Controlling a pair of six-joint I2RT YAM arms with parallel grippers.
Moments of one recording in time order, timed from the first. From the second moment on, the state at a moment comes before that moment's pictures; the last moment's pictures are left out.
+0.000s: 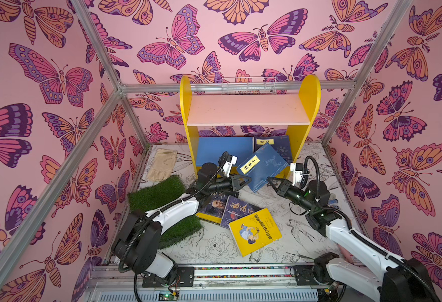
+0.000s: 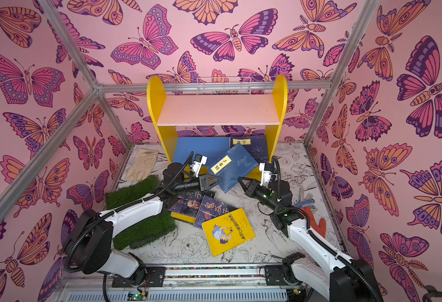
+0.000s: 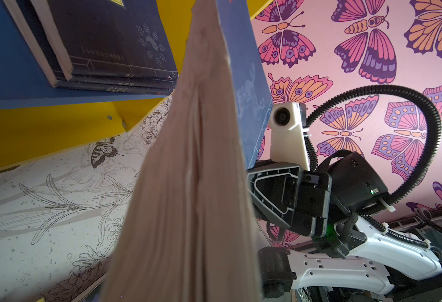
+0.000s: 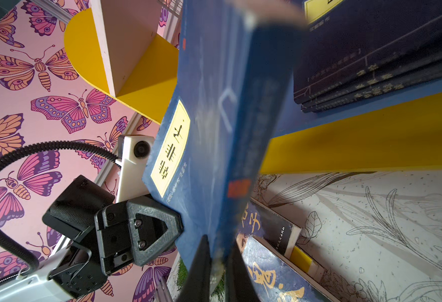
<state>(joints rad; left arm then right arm) -0.58 1.50 0.90 0.42 0.71 -0.77 0.38 1.03 0.52 0.43 -0.44 0.93</state>
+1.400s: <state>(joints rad) -0.57 1.37 0.84 0.10 0.15 -0.69 0.38 1.15 0.55 0.55 -0.28 1.03</state>
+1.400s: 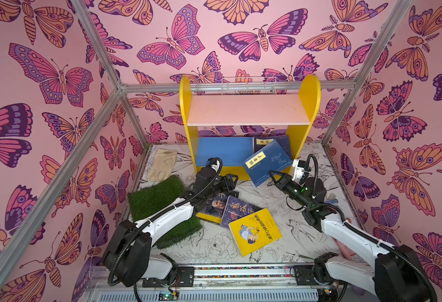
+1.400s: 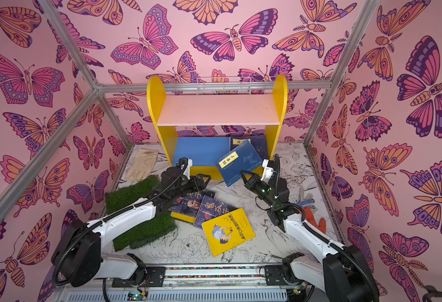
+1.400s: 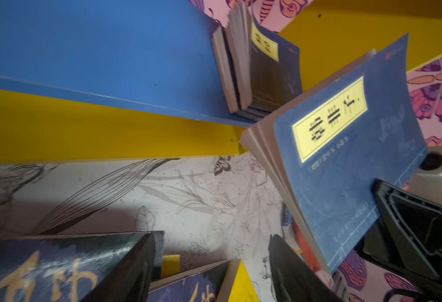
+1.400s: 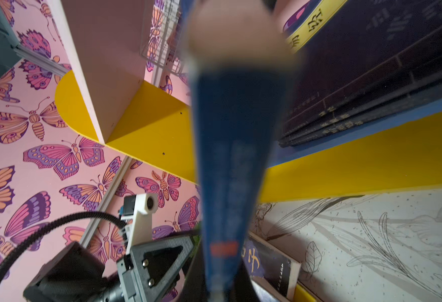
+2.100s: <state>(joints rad) -0.57 1.33 0.77 0.05 0.09 -0.70 0.38 1.53 0.77 0.81 0.09 1.21</state>
